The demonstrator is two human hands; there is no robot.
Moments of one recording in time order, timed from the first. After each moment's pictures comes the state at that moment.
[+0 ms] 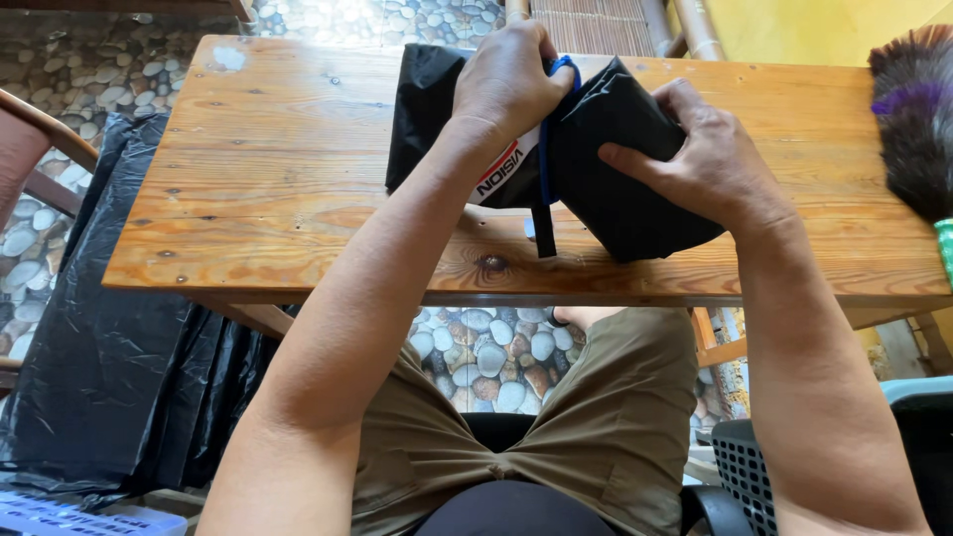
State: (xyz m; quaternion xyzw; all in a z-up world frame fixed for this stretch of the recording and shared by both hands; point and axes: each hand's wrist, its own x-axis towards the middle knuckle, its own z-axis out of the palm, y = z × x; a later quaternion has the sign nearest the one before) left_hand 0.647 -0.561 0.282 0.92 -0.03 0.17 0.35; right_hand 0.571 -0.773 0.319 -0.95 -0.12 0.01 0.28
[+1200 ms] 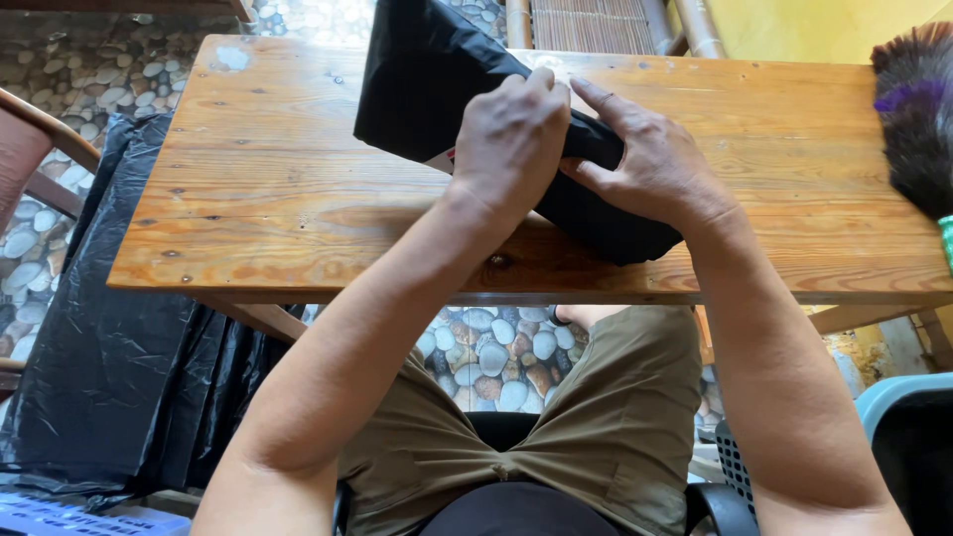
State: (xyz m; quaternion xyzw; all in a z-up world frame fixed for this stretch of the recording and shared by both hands) left_hand 0.596 -0.570 0.250 0.91 -0.15 0.39 0.03; right_hand 0.585 -0.740 0.295 -0.95 -0.25 -0.03 0.19
